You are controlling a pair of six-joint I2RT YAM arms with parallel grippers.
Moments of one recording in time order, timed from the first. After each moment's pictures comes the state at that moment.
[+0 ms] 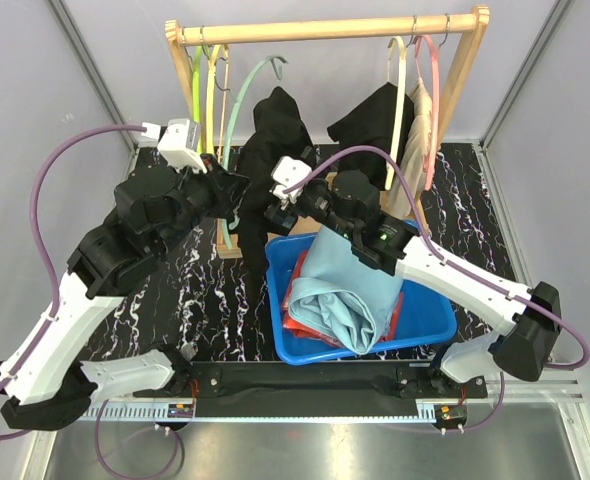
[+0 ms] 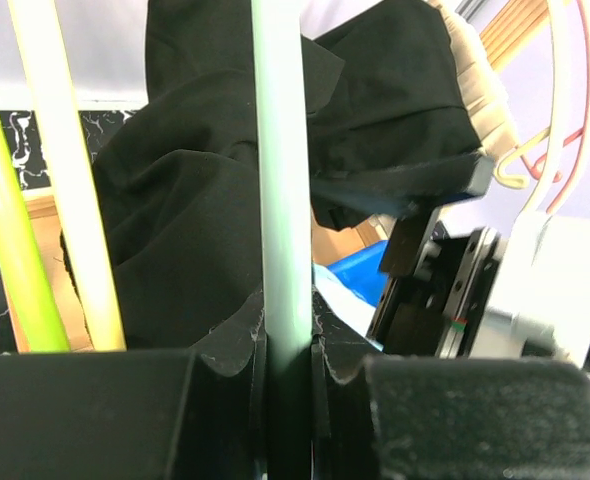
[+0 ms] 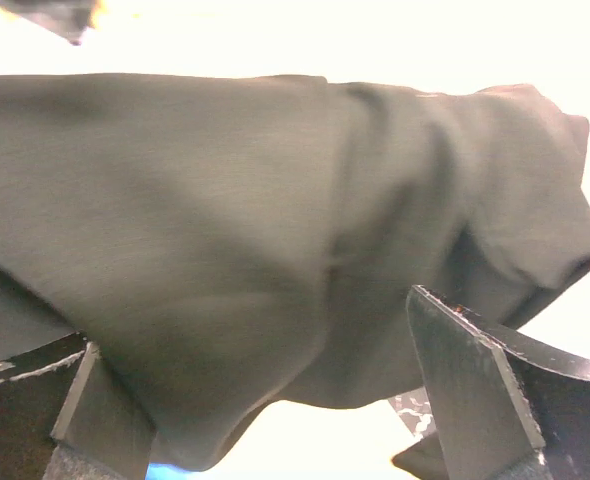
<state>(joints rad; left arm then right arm) -0.78 1.06 1.58 -0.69 -0.29 -0.47 0.91 1.42 1.31 0.09 0.02 -0.49</state>
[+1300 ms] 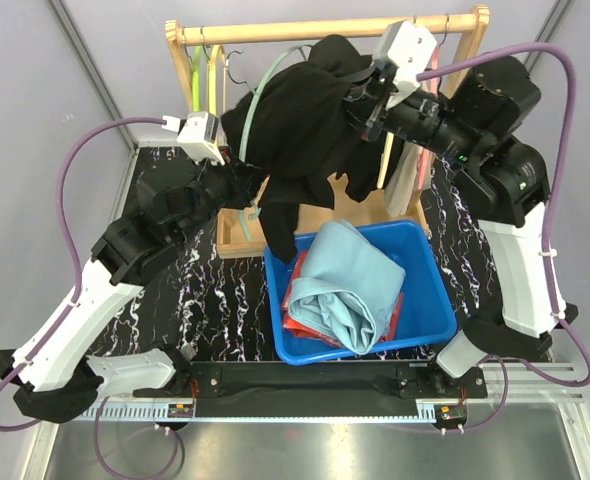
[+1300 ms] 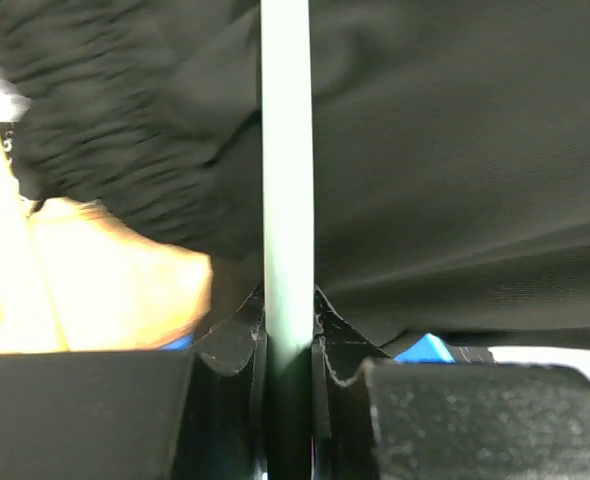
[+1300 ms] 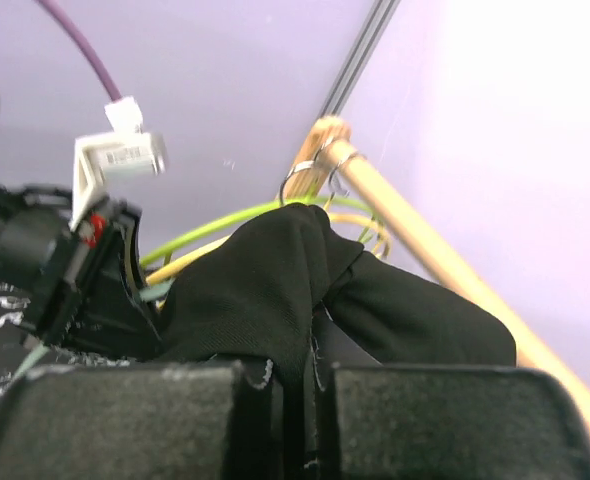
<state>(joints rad) -0.76 1.11 1.54 -0.57 -0.24 -0.49 0.70 1.59 2.45 -0.64 -0.42 -0.37</state>
